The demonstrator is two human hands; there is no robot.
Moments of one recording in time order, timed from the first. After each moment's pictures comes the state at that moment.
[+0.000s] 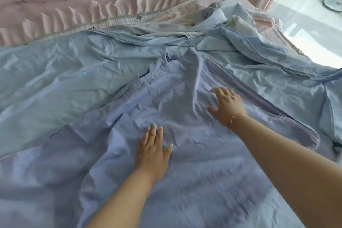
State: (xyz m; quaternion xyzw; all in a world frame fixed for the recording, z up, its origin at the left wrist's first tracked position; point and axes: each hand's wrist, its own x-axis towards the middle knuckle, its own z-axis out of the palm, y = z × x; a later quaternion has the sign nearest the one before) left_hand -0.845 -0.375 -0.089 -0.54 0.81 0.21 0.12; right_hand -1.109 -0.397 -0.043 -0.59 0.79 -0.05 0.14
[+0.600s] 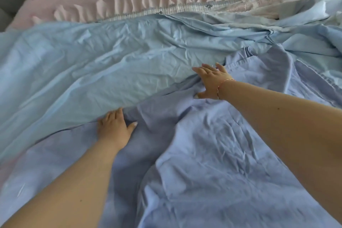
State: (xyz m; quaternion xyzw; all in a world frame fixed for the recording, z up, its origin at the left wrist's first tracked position) left_hand -0.579 -0.490 -0.112 -0.74 0.65 0.08 0.14; right_hand -0.904 -0.576 -0.077 -0.79 0.59 0.11 0.10
